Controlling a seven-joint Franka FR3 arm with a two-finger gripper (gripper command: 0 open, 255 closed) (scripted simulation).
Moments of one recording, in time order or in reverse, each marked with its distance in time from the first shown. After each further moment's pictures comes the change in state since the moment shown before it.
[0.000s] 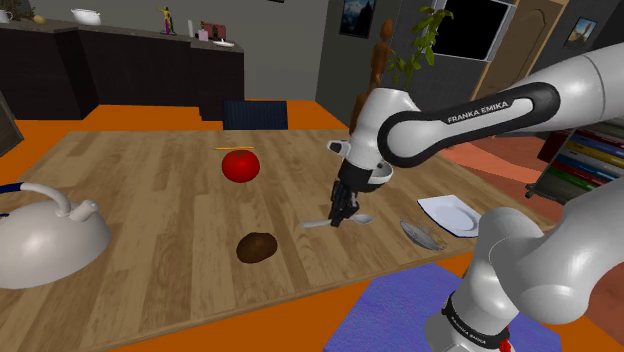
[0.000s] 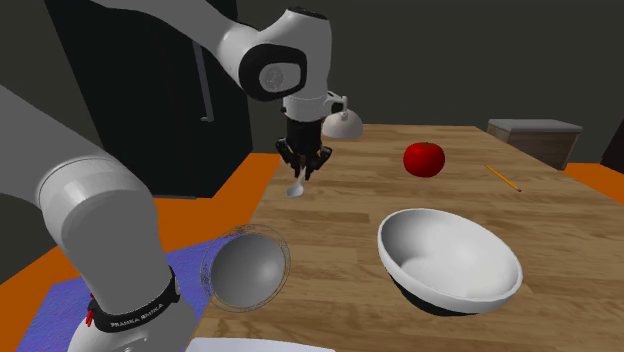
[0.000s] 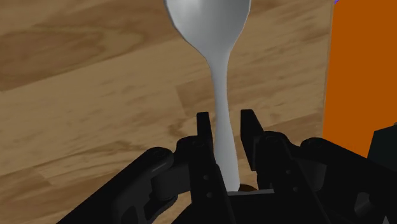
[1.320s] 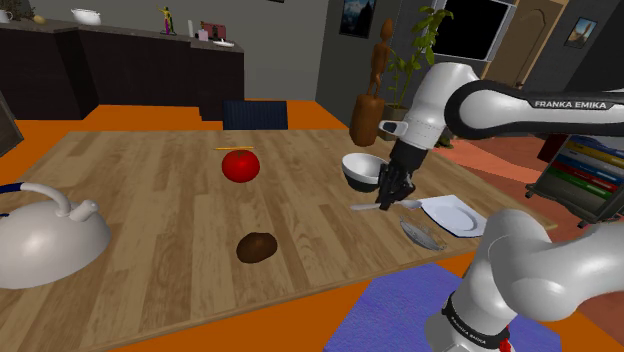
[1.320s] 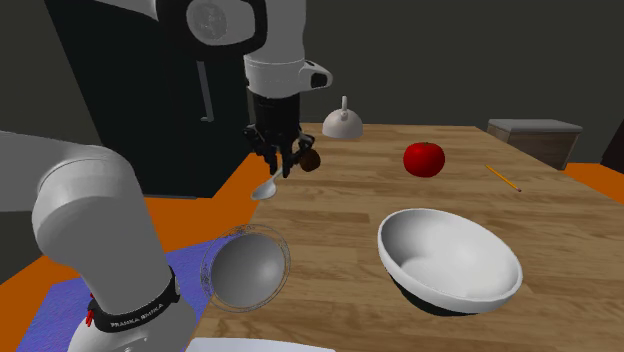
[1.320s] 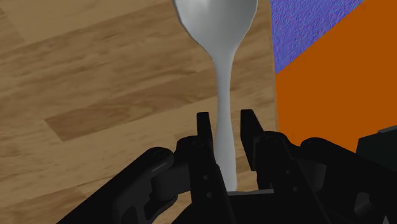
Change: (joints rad) arm -0.171 -0.415 -0.051 -0.060 -0.137 -0.373 -0.050
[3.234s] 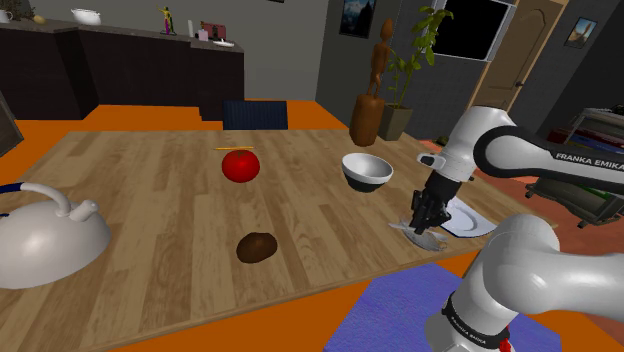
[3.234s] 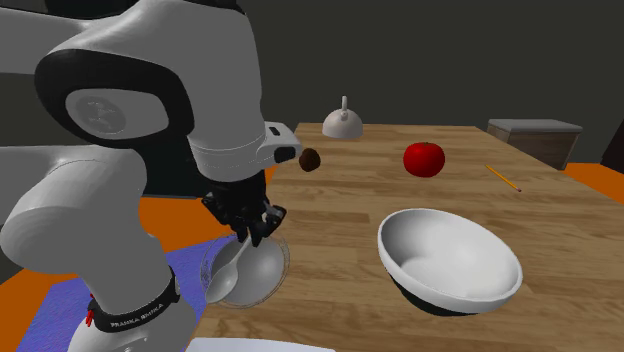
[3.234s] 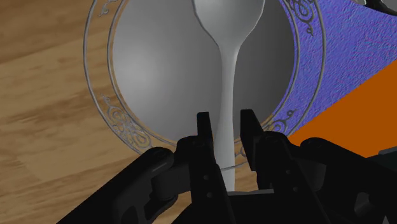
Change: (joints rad) arm -0.291 -0.314 -0.242 -0.254 -0.265 -0.109 -0.220
